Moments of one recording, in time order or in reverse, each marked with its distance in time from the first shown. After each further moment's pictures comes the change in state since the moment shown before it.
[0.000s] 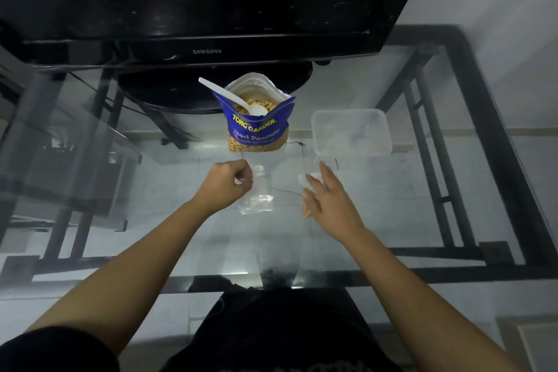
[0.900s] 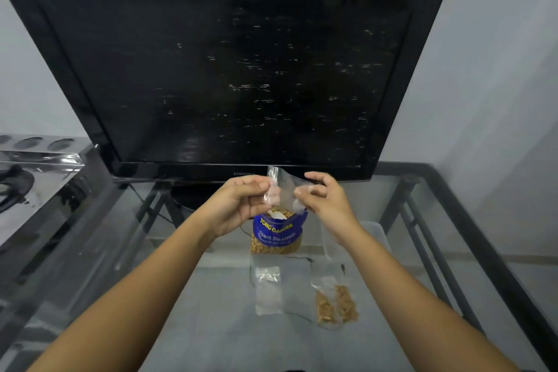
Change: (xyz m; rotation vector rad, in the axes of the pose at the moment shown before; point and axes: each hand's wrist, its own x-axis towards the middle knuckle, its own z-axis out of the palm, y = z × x) left_hand -0.005 0.104 -0.154 -1.281 -0.104 0.006; right_hand 0.039 -0.139 -0.137 0.908 0.263 -0.123
